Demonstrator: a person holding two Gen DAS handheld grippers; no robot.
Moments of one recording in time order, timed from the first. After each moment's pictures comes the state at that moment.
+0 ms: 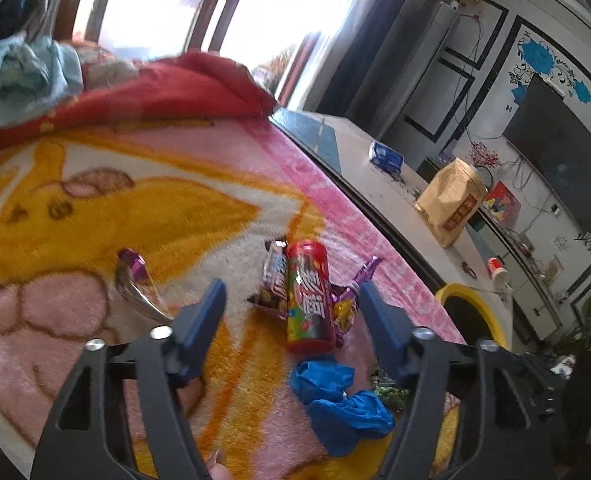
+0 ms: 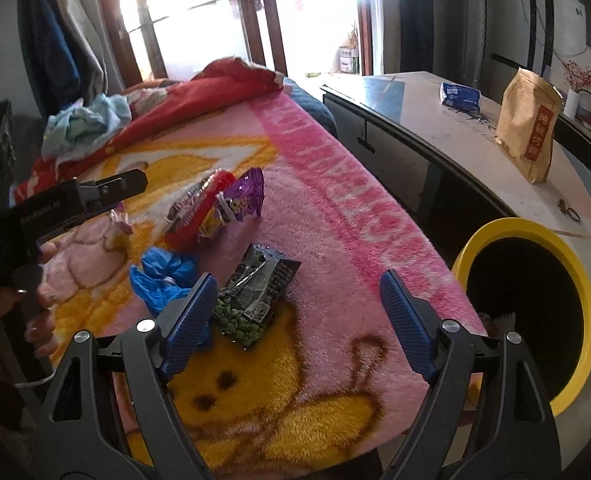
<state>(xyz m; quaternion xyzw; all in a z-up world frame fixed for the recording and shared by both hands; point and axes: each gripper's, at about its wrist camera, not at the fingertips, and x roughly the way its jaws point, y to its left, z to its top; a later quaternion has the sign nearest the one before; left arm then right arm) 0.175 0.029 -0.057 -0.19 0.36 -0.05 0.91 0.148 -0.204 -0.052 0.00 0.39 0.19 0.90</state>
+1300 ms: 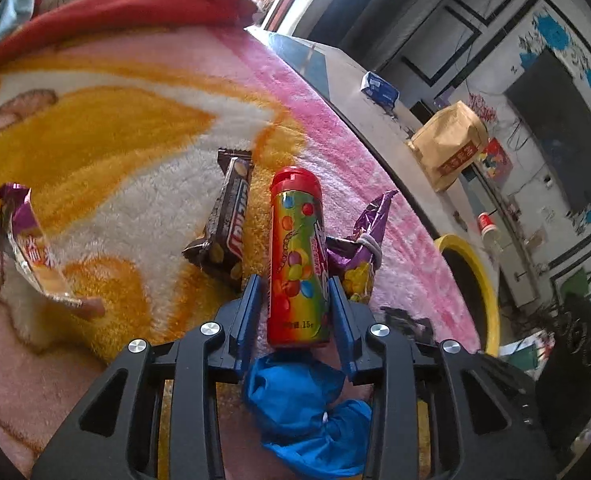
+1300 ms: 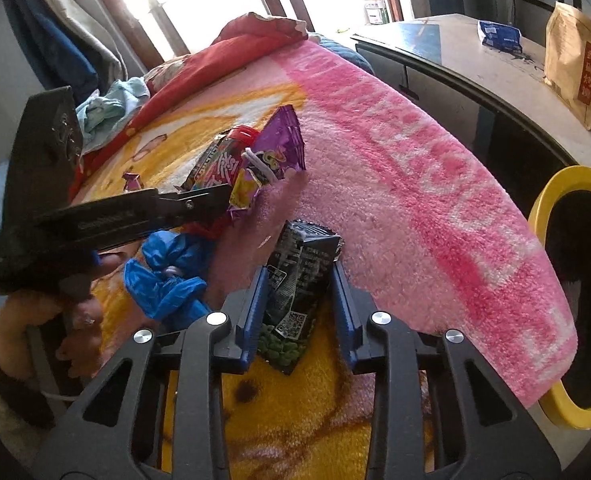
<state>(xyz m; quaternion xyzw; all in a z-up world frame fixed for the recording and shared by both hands) 0.228 -0.006 -0.110 -0.20 0.47 -0.10 0.86 0.171 -0.200 -0.085 0.07 0.46 0.26 0.85</state>
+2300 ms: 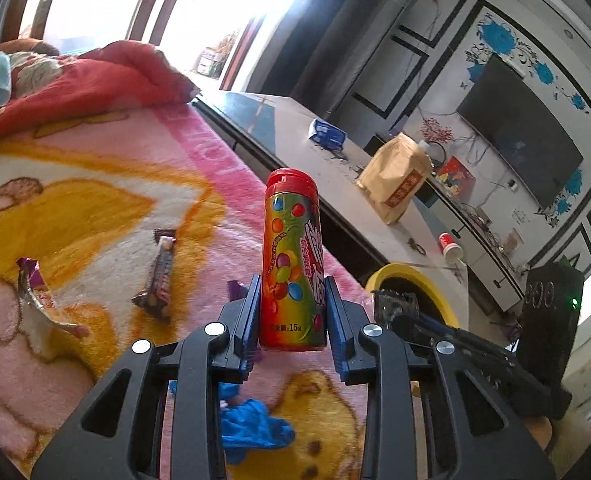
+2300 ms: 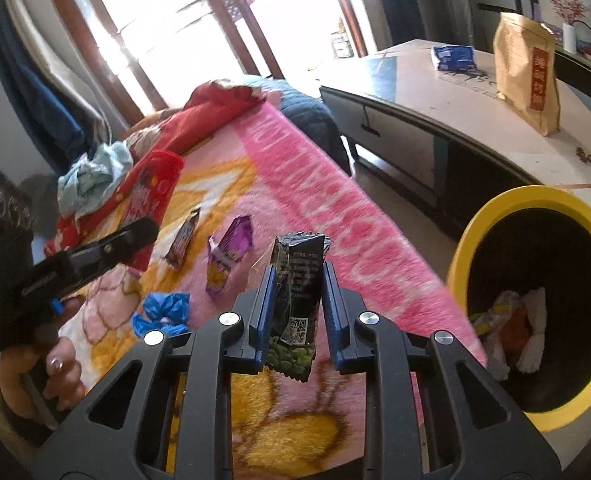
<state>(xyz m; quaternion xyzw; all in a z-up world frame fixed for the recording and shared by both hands) 0.191 -0.034 -0.041 -0.18 0.37 -0.15 0.90 0.180 -0.272 -0.043 0.13 0.41 0.20 0.88</state>
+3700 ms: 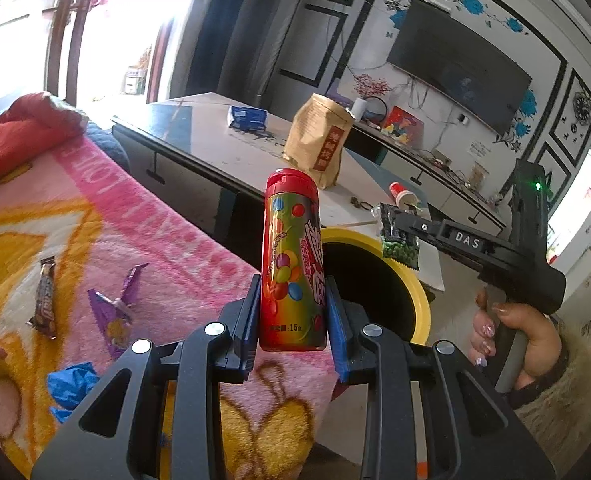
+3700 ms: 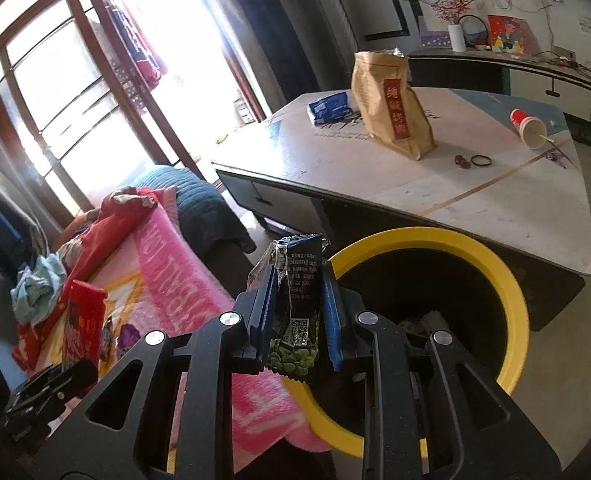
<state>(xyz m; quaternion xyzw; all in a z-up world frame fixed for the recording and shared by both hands) 0.173 -0.147 -0.024 -0.08 0.36 -0.25 0.90 0.178 -0.414 -0.024 0.21 0.33 0.03 0.92</state>
